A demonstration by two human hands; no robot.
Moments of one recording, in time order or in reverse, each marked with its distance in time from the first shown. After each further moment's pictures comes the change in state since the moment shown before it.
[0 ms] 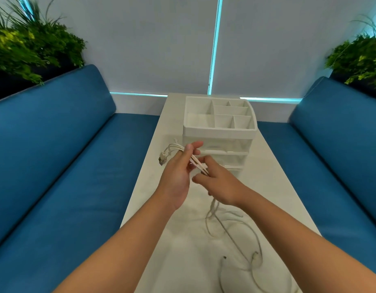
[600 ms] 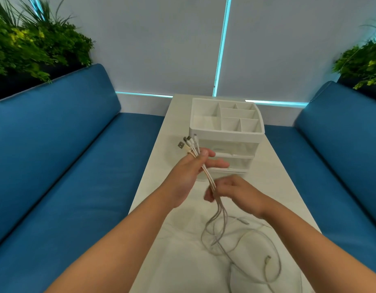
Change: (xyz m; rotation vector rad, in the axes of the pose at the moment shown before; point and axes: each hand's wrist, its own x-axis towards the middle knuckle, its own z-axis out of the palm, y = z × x) left_hand -0.001 0.010 -0.002 0.381 -0.231 -0.023; right_hand -0.013 0.022 -0.018 0.178 -0.198 -0.030
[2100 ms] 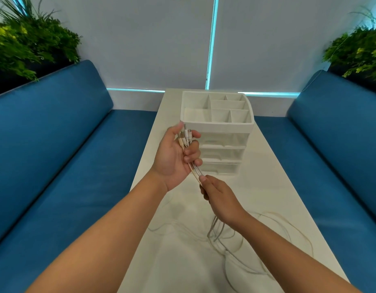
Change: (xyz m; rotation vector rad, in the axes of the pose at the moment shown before) left_hand 0.012 0.017 -0.002 -0.622 -0.031 -0.115; right_hand -0.002 0.033 0.050 0.029 0.409 0.043
